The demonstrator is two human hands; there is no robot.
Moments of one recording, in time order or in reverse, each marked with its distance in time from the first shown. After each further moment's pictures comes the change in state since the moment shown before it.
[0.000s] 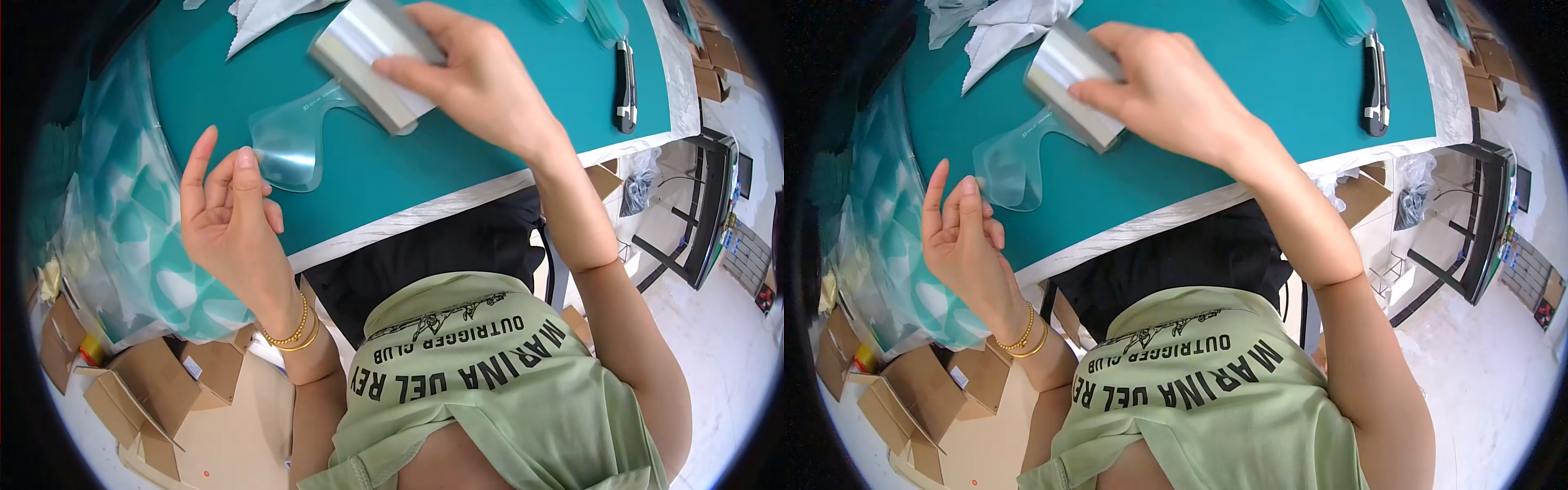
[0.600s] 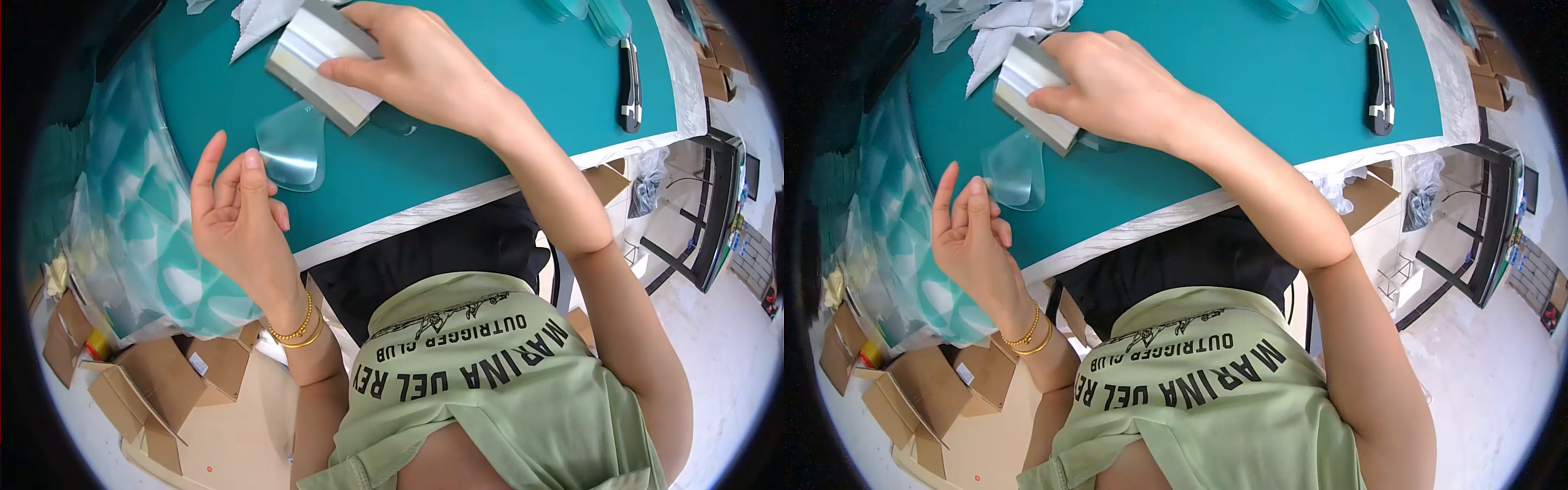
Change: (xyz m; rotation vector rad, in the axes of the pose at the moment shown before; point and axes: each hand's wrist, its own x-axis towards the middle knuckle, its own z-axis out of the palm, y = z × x) left_hand -0.002 -0.006 -0.001 0.005 -0.006 0.002; right_hand 0.025 -0.002 0.027 -0.036 -0.074 -0.022
